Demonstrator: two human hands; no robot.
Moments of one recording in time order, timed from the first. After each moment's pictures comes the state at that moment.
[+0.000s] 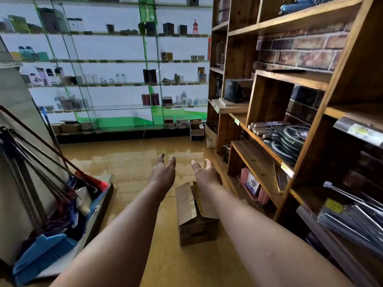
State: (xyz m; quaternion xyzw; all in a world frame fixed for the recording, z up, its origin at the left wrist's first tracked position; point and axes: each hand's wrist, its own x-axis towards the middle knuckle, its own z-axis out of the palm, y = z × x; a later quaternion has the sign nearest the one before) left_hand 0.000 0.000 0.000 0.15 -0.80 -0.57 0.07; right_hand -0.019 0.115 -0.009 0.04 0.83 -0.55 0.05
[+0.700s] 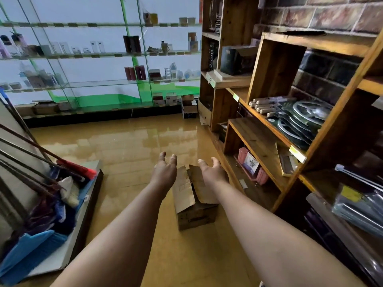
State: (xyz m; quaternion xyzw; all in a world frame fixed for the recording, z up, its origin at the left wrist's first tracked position) left_hand -0.103 -0.020 -0.066 0.17 -0.79 -0.59 0.00; right_hand -0.114 0.108 -0.070 0.14 0.82 -0.56 0.09
